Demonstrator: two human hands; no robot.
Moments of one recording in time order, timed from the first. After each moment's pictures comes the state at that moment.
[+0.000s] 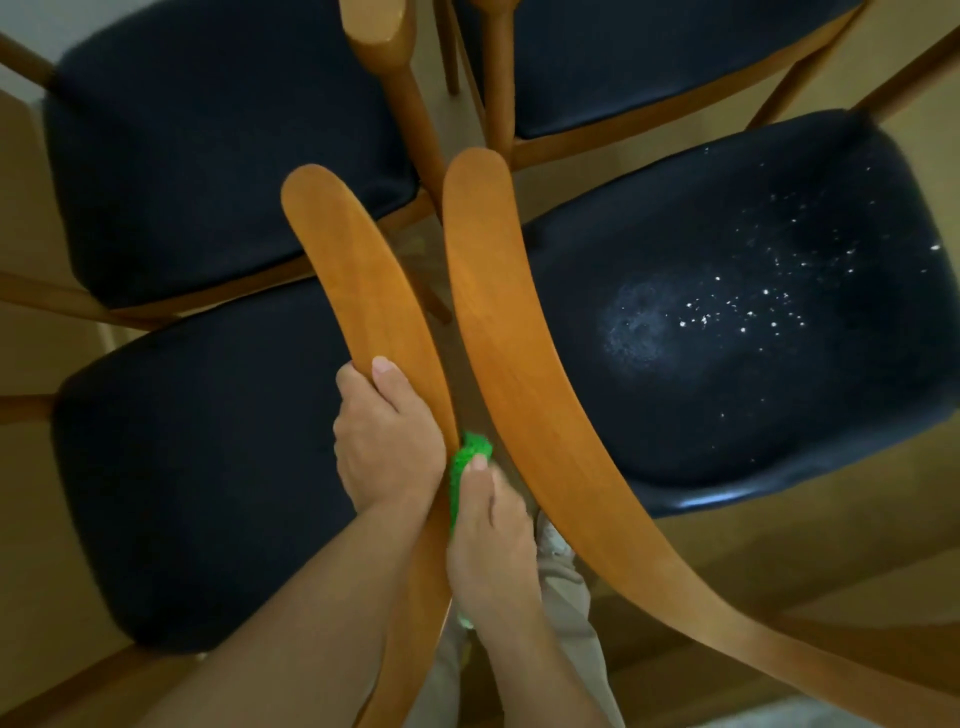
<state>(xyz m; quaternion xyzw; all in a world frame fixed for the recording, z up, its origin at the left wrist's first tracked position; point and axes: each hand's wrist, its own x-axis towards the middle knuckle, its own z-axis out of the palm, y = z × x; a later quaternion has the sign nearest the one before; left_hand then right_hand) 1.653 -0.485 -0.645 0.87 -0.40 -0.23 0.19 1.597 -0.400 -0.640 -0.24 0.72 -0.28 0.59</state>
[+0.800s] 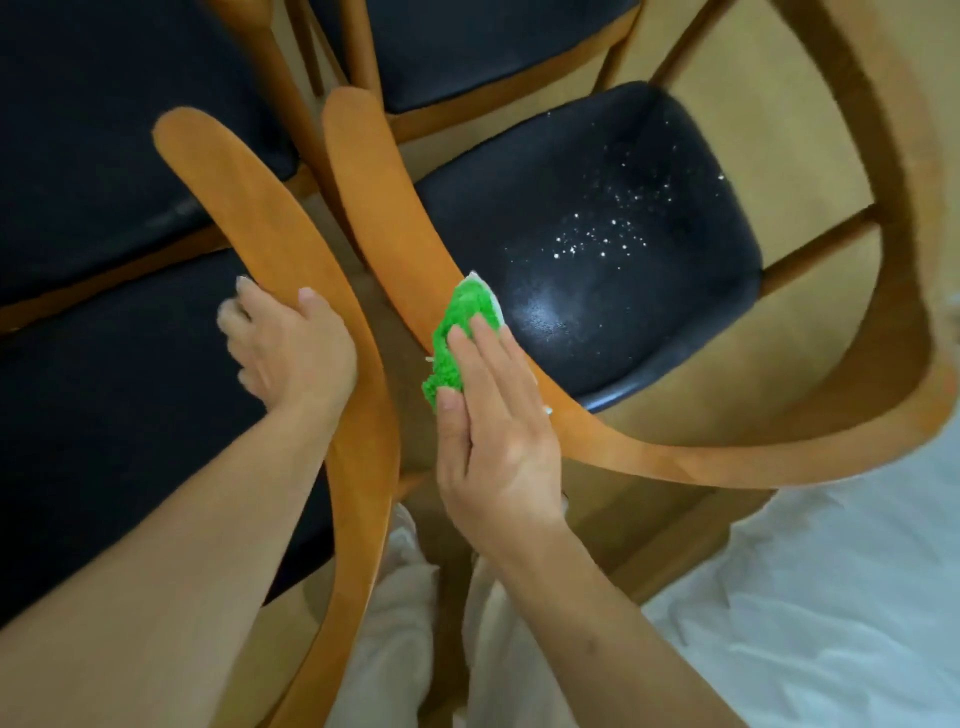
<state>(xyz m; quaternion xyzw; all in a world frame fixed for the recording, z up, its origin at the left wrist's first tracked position) 1.662 -0.483 -0.627 0.84 -0.44 -0.29 0.16 1.563 -0.358 -0.600 -0.57 0.74 -0.32 0.14</state>
